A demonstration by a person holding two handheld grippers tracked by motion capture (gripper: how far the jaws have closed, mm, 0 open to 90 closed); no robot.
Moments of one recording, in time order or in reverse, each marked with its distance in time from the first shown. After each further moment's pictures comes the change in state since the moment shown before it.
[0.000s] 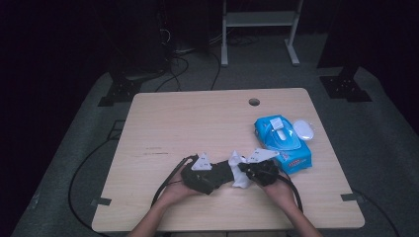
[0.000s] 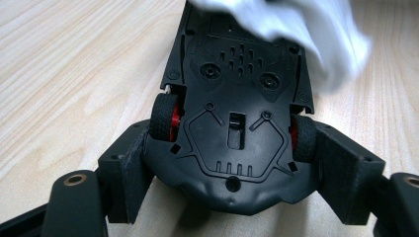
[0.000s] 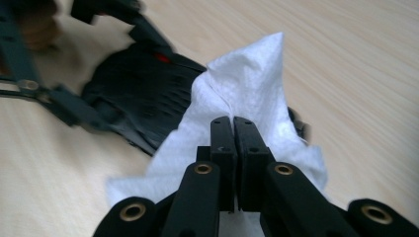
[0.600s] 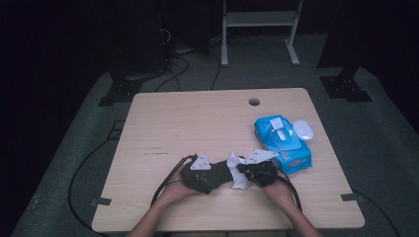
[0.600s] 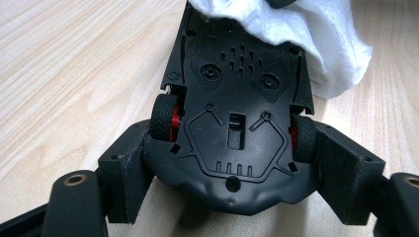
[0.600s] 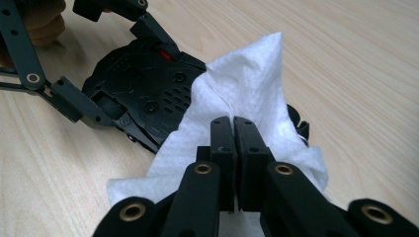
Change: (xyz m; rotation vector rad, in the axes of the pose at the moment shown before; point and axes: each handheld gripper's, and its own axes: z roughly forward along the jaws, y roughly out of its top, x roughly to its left) left arm 0.002 -0.001 -0.002 0.002 -0.009 -0.004; right arm 0.001 0.000 0.001 0.001 0.011 -0.009
